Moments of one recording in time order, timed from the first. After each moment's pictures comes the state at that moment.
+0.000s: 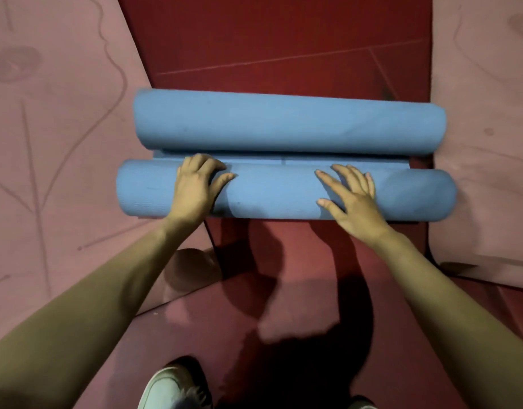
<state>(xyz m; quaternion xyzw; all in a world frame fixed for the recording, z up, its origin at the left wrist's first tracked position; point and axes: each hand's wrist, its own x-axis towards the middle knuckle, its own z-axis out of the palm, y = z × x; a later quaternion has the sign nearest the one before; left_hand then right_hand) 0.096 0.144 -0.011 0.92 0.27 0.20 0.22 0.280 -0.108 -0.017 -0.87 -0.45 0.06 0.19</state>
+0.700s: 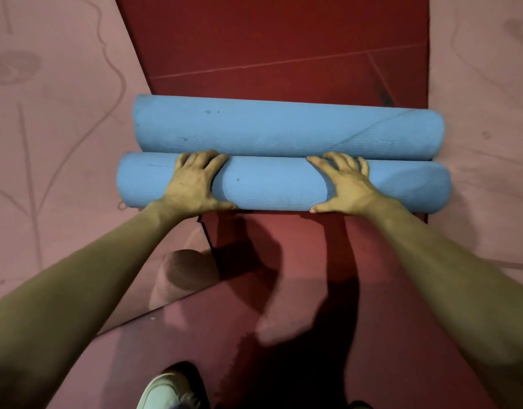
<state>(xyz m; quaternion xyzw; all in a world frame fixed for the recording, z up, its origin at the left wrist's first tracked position) 0.101 0.171 -0.011 0.98 0.16 0.04 0.11 0.315 -0.072 0.009 -0.87 -0.47 0.16 0.02</state>
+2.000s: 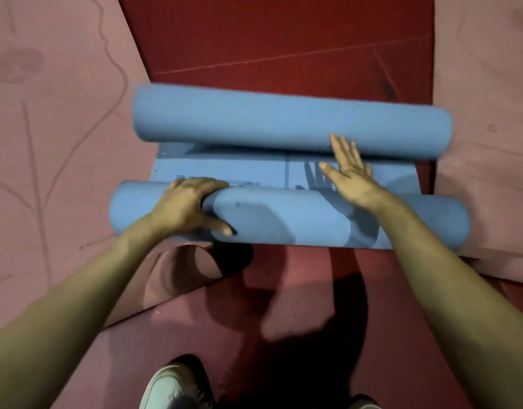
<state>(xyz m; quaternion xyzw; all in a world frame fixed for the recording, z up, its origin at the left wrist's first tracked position) 0.062 0.147 0.017 0.96 0.16 -0.04 0.23 0.297 -0.067 0.027 -0.88 -0.34 0.27 0.19</state>
